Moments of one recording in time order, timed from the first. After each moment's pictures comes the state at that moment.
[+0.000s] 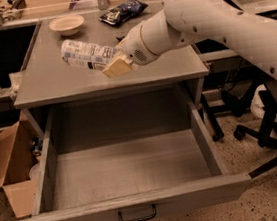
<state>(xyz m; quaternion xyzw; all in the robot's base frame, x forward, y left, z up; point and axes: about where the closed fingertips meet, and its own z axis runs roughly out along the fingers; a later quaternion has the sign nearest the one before) 0.650 0.033 0.904 -0.52 0.71 0.18 0.43</state>
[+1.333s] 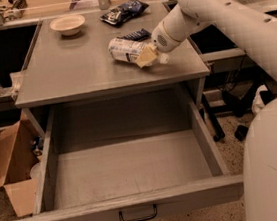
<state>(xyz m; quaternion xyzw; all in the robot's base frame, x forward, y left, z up) 0.751 -0.075 0.846 -0.38 0.85 0.15 0.33</state>
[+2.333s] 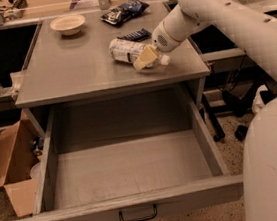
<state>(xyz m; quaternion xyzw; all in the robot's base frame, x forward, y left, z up) 0.752 -0.076 0.845 -0.38 0.85 0.15 0.33</state>
